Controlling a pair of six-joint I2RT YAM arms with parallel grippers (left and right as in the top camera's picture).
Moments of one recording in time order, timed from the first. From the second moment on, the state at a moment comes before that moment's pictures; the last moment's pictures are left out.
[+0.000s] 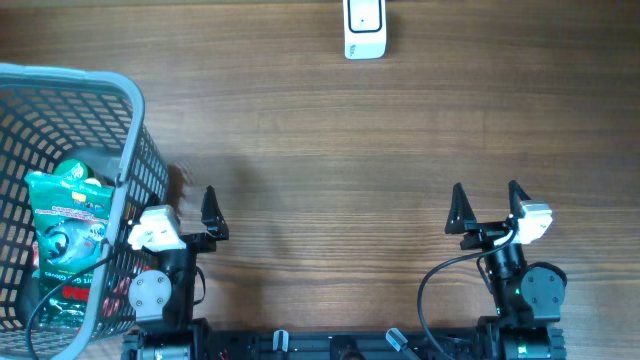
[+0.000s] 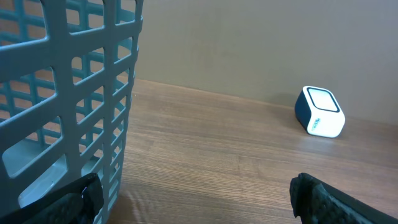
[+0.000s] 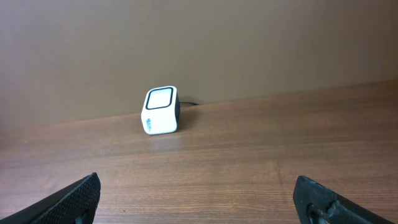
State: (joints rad) left arm 0.10 0.01 0.02 -0.08 0.05 -0.18; right arm 0.01 0.02 0.01 0.00 -0.10 0.18
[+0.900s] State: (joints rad) left arm 0.10 0.01 0.02 -0.08 0.05 -0.18; right arm 0.01 0.02 0.01 0.00 -0.10 0.18
